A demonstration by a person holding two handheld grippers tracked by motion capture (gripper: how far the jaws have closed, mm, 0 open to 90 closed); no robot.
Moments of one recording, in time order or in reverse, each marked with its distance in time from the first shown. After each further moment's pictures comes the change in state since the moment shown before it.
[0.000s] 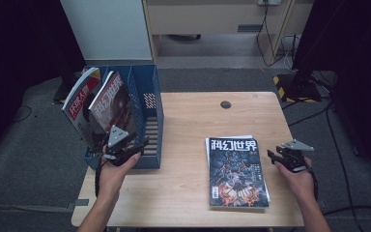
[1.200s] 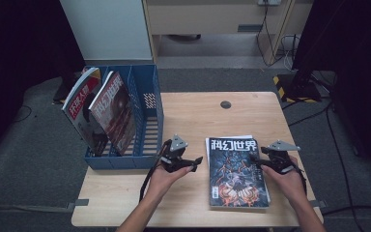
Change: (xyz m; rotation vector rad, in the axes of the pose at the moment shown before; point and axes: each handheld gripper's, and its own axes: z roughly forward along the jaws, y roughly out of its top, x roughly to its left) left arm -0.114 -0.024 0.099 0.172 -0.314 0.088; right arm 0.042 0.011 0.006 -0.018 0.205 -0.054
